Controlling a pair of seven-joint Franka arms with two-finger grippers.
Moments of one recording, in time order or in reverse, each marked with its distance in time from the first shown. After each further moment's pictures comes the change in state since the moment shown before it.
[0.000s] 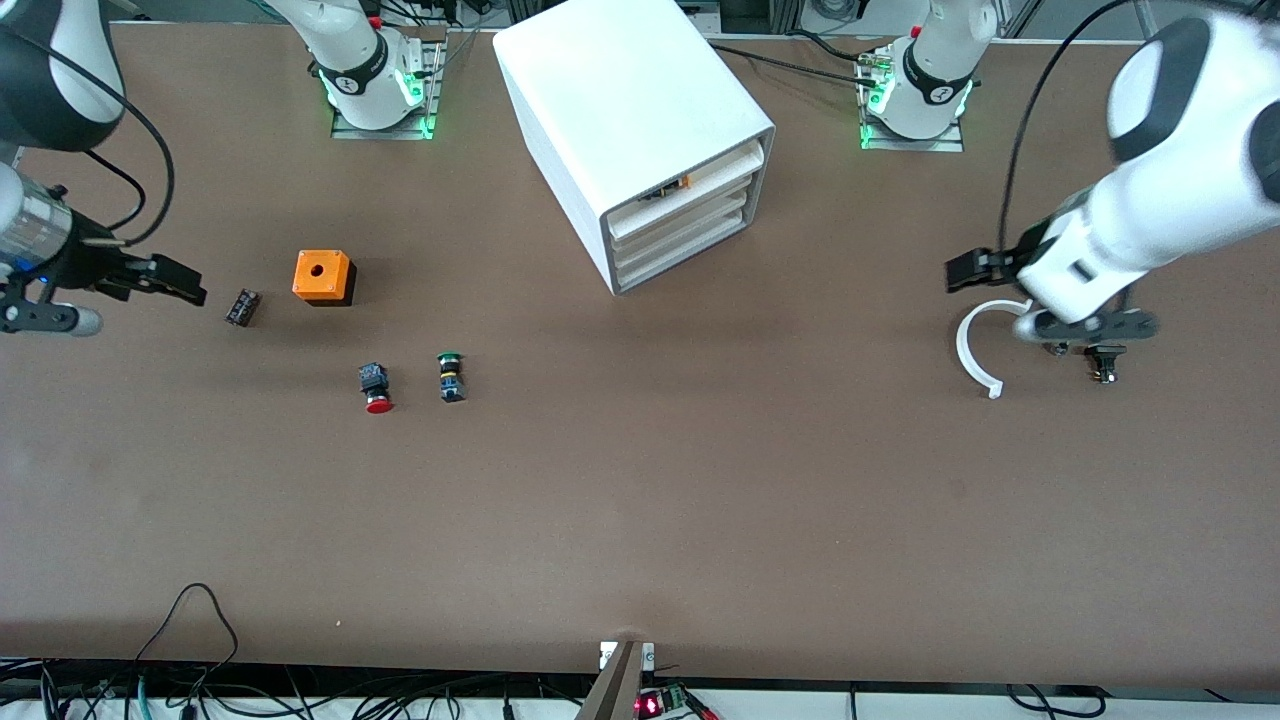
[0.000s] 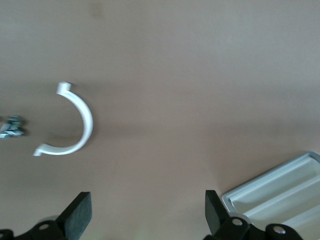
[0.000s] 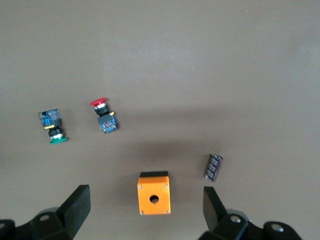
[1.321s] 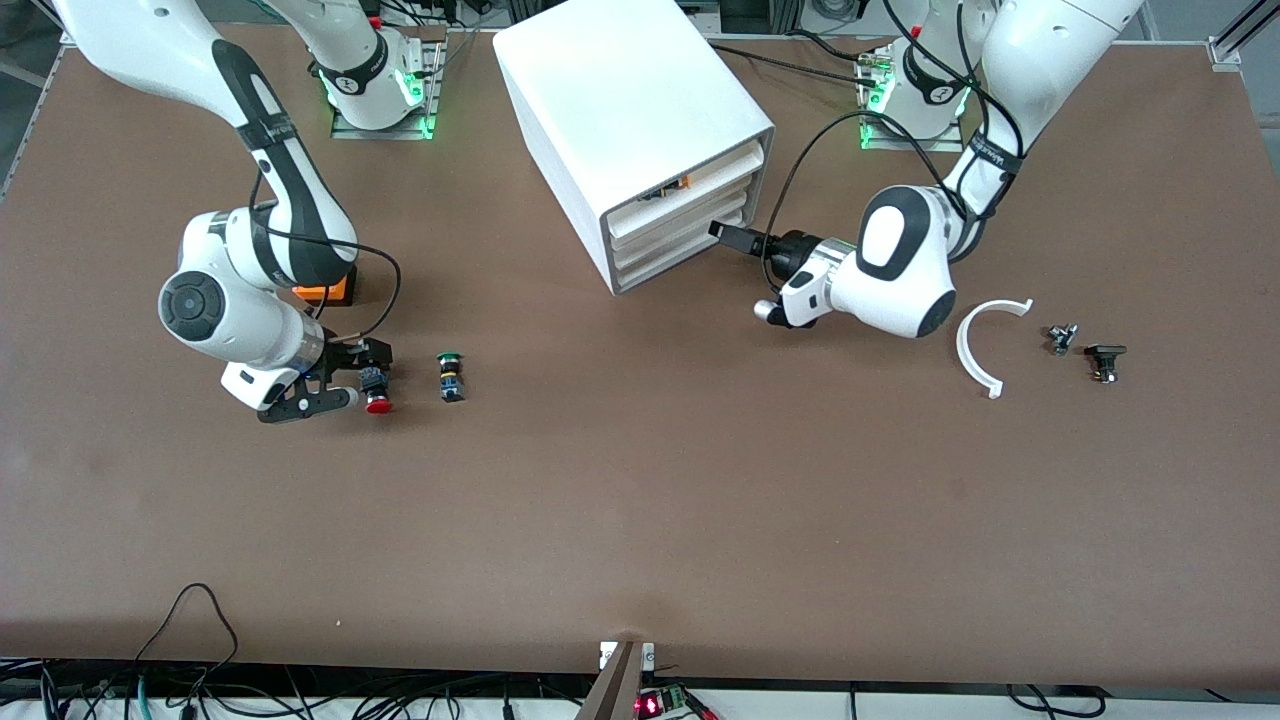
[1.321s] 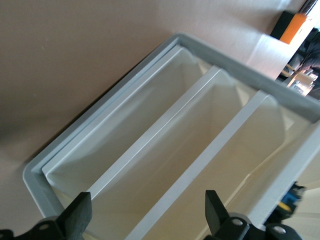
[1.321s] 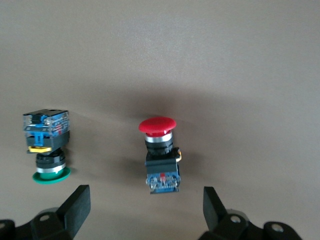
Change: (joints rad) left arm -0.112 0.273 -0.140 -0.404 -0.781 0.267 0.374; right arm 0.055 0.353 0.137 -0.167 0.004 0.469 -0.096
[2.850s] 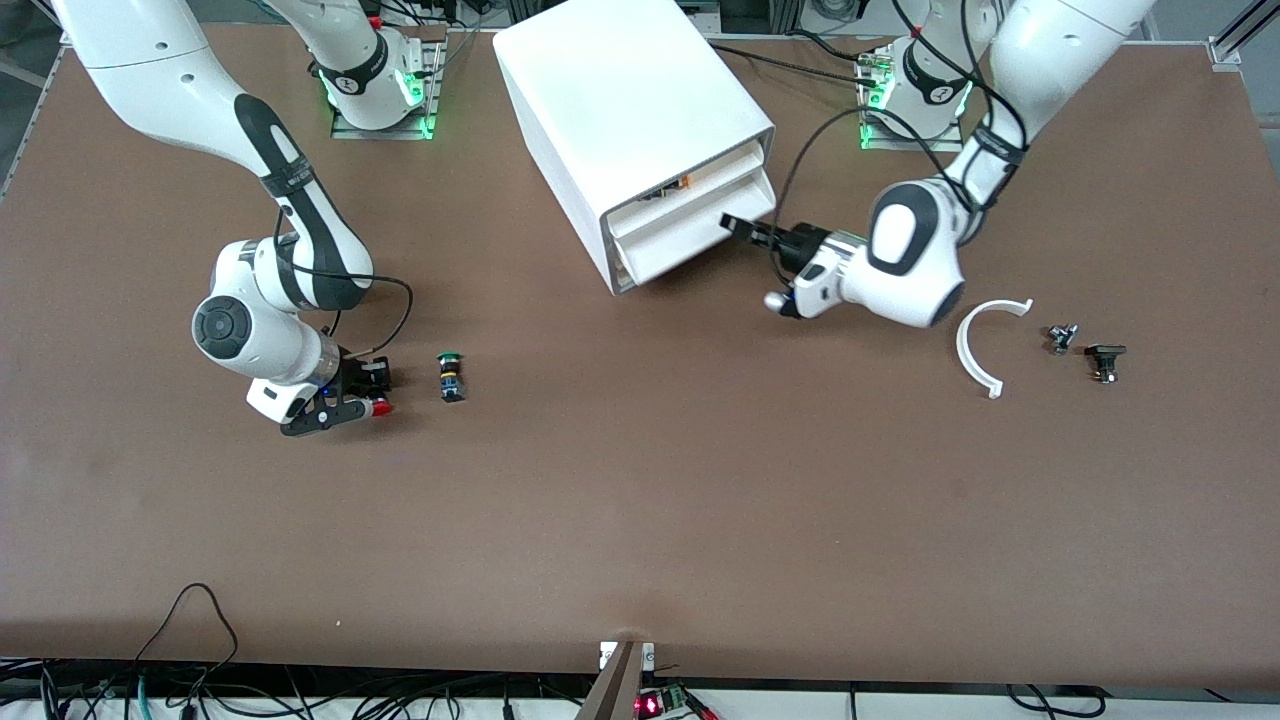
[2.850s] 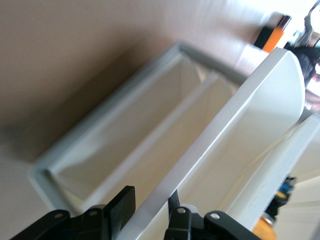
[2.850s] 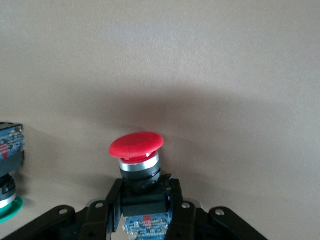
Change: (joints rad) left arm 0.138 -0.008 -0.030 -0.050 -0.041 0.016 0.081; right arm -0.014 0.109 -0.006 0.006 0.000 0.139 -0.055
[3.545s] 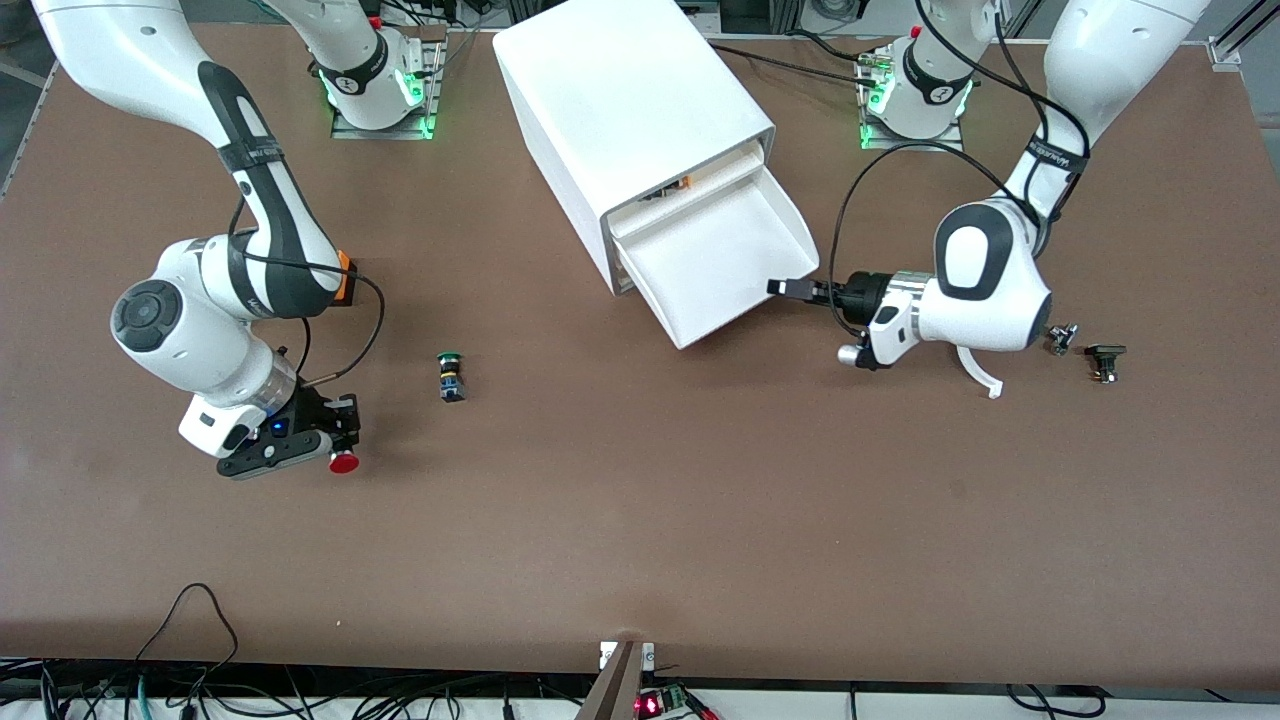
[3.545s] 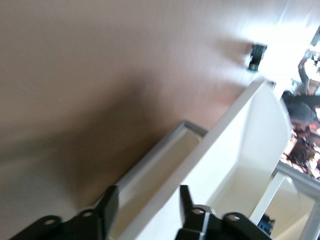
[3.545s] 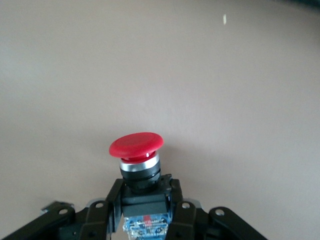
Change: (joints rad) left arm 0.062 -0.044 0.050 0.071 0.062 0.121 0.010; right arm 0.015 -0.042 0.016 0.256 0.000 -0.031 -0.065
